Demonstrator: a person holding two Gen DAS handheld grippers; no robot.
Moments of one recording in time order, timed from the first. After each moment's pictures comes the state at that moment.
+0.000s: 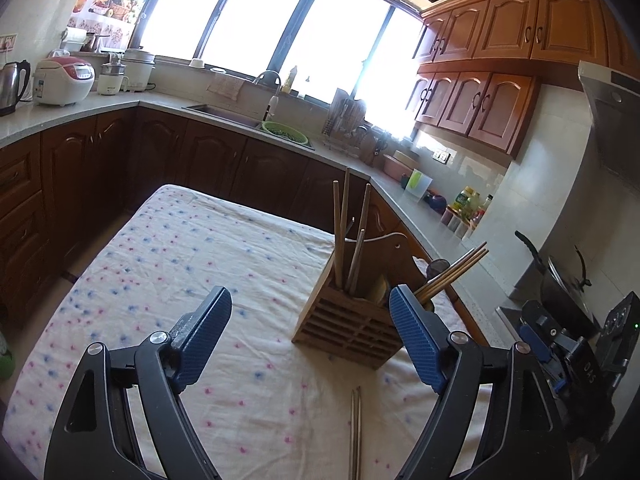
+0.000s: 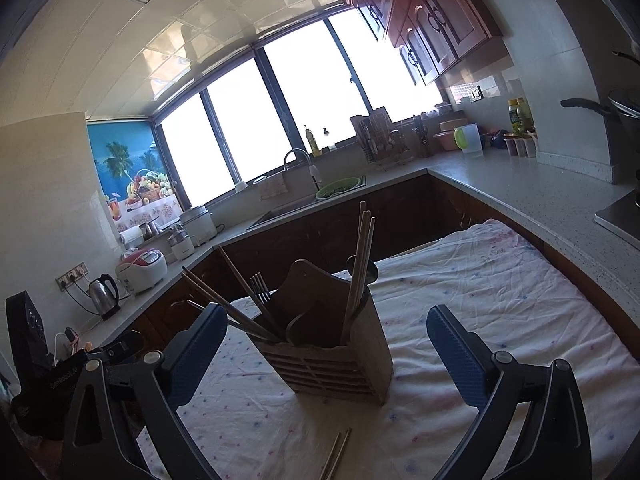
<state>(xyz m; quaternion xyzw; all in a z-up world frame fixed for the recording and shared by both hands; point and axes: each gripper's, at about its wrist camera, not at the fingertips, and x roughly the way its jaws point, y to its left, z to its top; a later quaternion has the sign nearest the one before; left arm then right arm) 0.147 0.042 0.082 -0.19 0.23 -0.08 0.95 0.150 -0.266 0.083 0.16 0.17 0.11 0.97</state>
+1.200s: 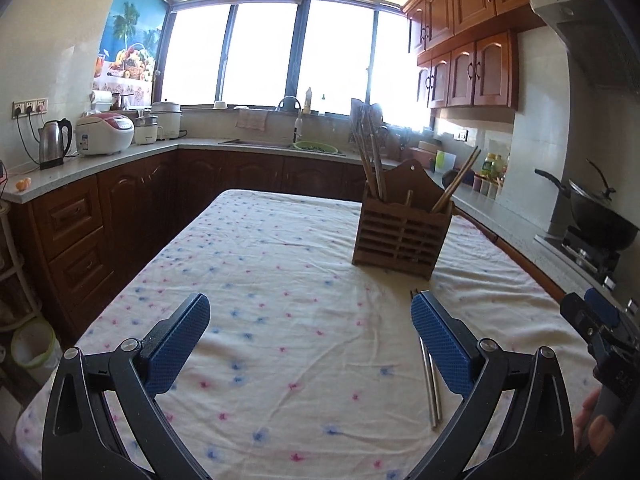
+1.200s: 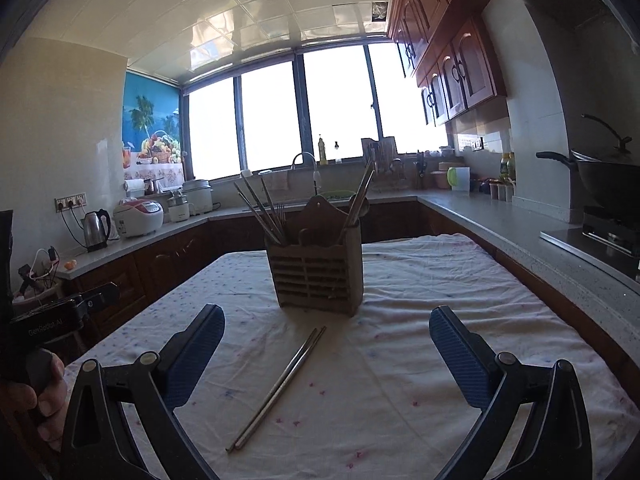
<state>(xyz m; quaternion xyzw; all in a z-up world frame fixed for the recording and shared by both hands) -0.002 0.019 0.005 -0.06 0.19 -0.01 0.98 -0.004 -0.239 0.013 0.03 0.13 0.09 0.99</state>
